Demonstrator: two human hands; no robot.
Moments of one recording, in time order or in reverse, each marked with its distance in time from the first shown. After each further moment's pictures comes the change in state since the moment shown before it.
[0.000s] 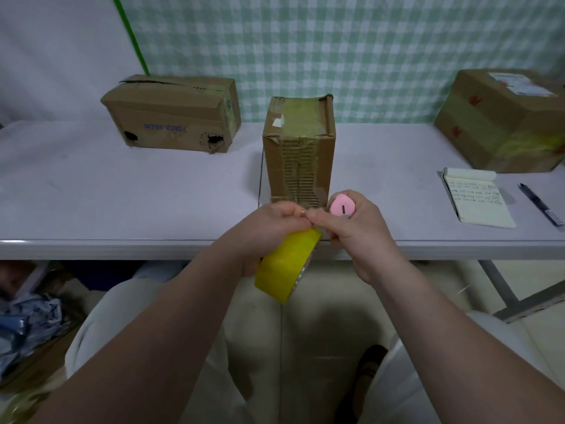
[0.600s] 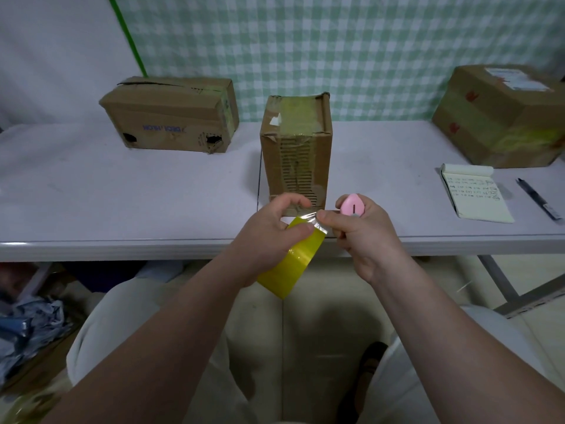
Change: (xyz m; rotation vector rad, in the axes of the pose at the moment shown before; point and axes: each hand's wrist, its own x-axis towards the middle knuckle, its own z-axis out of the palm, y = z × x) left_hand -0.009 -0.011 0.007 0.282 0.162 0.240; right_hand -0.008 -0.002 -0.003 0.193 0.059 0.120
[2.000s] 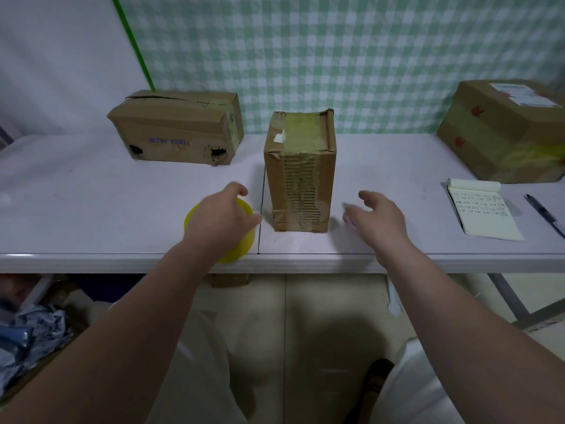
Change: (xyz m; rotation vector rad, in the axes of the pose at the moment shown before) left_hand 0.045 -0.027 -0.059 0.623 0.348 -0.088; right_hand 0.065 0.001 -0.021 -0.657 0.251 -0.071
